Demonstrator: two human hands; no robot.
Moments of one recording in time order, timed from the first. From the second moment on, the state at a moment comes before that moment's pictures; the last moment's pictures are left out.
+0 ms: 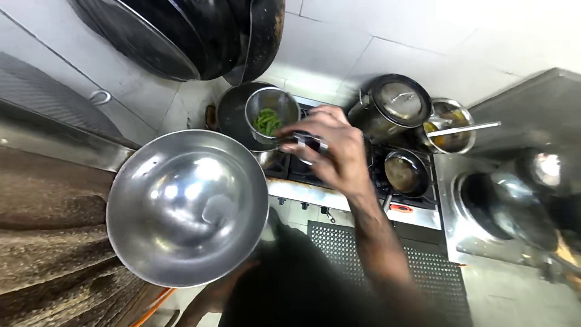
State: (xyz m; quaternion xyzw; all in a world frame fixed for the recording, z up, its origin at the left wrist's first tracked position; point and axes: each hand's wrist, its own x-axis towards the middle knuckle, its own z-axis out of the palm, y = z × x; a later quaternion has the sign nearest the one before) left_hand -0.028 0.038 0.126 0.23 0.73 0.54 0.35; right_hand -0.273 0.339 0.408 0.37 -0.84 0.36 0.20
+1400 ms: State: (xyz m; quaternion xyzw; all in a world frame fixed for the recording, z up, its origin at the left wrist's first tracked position) left_hand -0.006 -0.065 0.108 0.19 0.87 0.28 0.35; right_hand -0.248 0.350 0.360 0.34 -0.82 0.33 0.31
